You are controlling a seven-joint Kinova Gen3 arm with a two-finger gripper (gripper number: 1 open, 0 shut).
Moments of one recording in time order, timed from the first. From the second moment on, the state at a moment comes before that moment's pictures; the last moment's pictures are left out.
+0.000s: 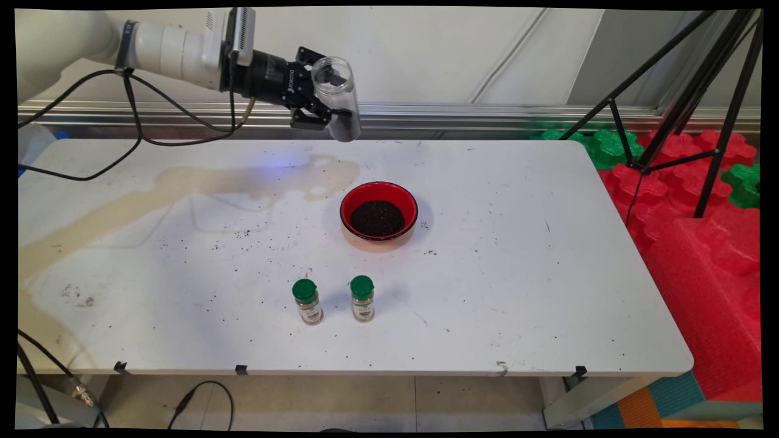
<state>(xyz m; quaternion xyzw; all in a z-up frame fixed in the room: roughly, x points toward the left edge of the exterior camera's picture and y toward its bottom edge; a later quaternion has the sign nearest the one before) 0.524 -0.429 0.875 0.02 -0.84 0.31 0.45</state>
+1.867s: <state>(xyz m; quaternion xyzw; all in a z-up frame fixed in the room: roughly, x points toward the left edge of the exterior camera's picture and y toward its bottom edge) 0.472 -0.449 0.833 -0.20 -0.81 0.45 0.32</state>
